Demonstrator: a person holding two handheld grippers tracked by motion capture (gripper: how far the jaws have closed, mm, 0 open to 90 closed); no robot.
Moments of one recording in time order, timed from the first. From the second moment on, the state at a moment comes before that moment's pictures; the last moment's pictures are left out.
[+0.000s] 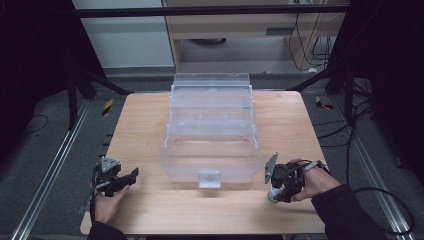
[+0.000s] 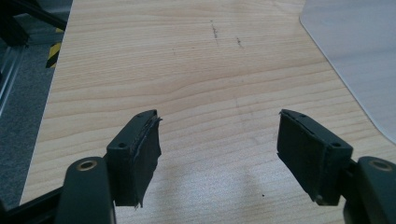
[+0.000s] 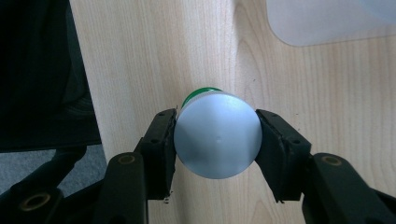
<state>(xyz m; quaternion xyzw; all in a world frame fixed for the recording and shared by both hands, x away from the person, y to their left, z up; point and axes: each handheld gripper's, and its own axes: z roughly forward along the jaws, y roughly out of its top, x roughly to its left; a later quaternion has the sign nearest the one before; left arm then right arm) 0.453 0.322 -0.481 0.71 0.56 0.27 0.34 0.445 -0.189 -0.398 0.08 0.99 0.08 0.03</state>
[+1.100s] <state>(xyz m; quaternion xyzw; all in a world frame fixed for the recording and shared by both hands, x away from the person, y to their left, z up) 0.454 0.321 -0.483 0.71 0.56 0.27 0.33 0.457 -0.185 -0.327 0.10 0.99 0.11 0.06</state>
